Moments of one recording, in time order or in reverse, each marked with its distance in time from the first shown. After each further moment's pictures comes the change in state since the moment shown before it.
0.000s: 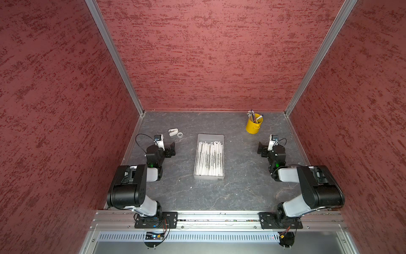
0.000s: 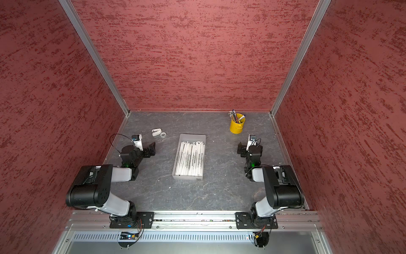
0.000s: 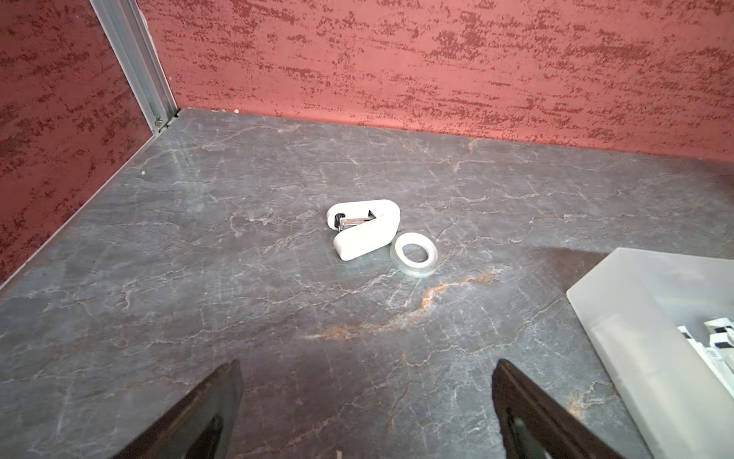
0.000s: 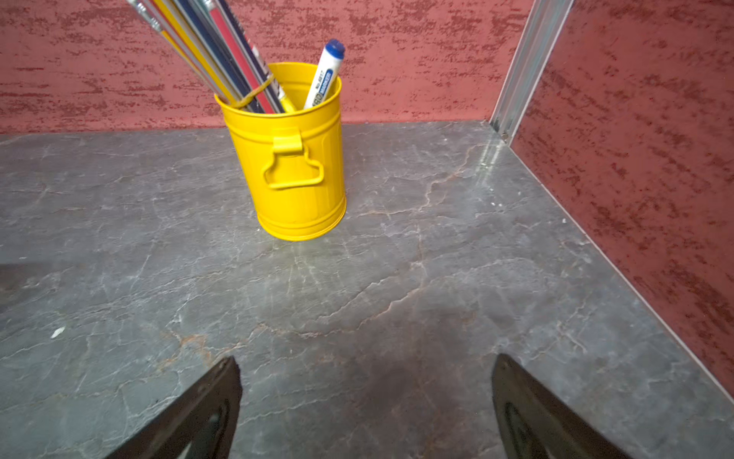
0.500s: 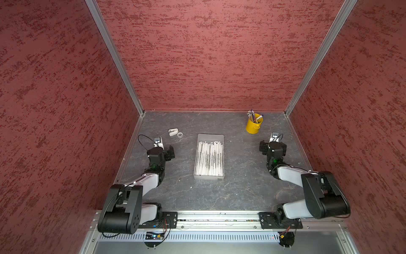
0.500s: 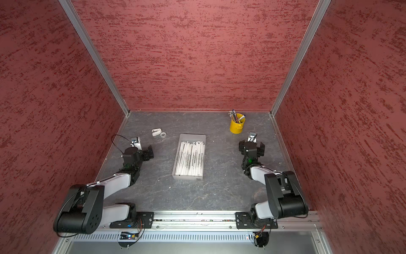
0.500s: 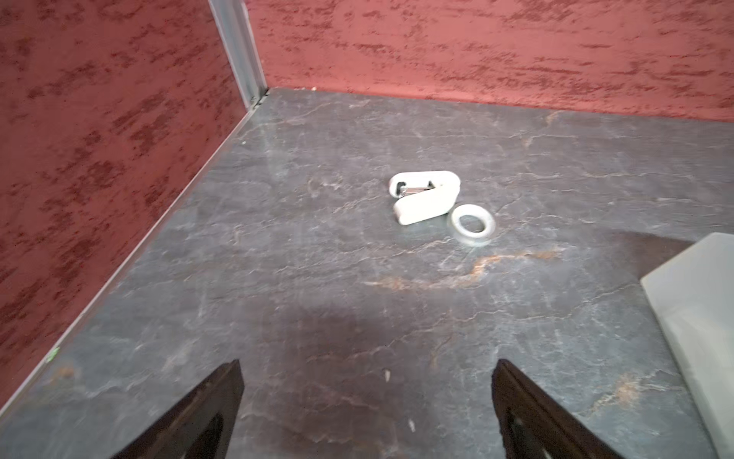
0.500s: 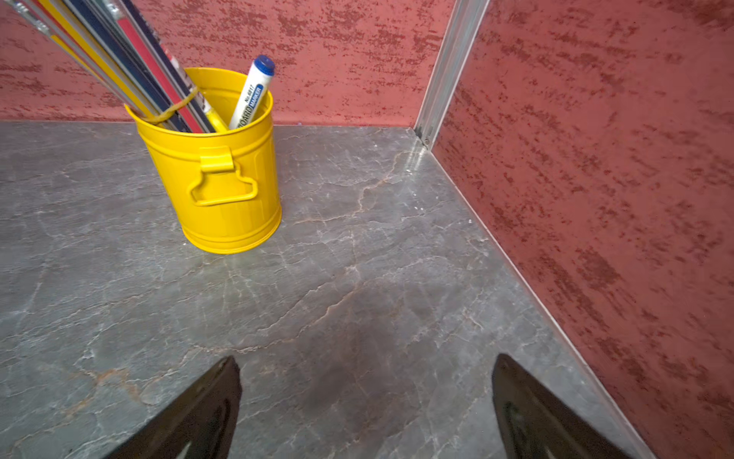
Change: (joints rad) left arm -0.124 -0.227 -0.023 -0.293 -0.301 0.012; right arm 0.090 -0.082 0.078 -0.205 0.295 -0.029
